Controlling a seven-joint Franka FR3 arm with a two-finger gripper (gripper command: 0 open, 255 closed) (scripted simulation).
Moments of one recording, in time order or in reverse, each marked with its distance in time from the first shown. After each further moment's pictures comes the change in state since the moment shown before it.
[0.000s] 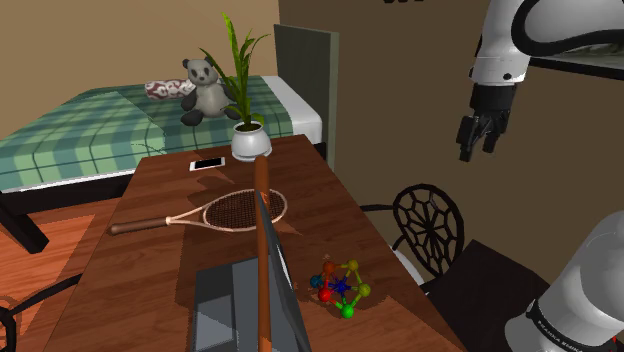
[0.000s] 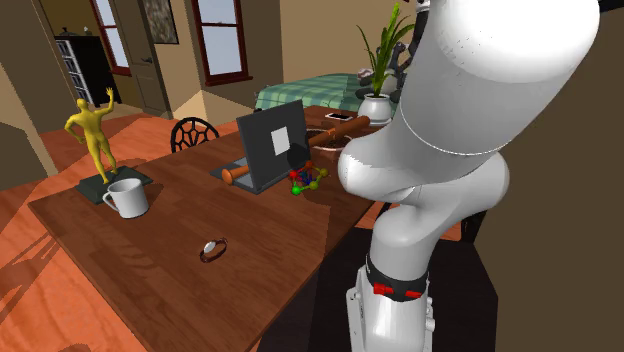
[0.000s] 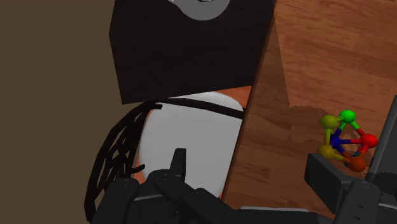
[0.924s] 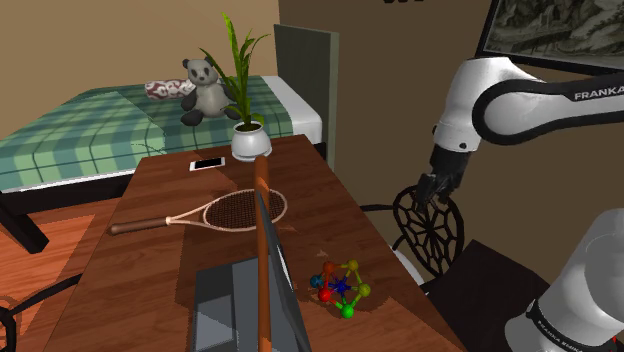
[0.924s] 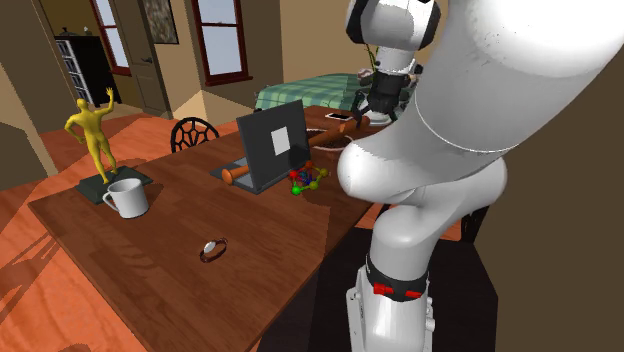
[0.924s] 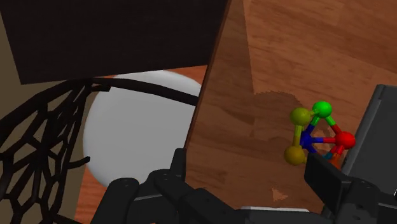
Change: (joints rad) arm 0.102 0.018 0.089 -0.336 0.177 0.460 0.054
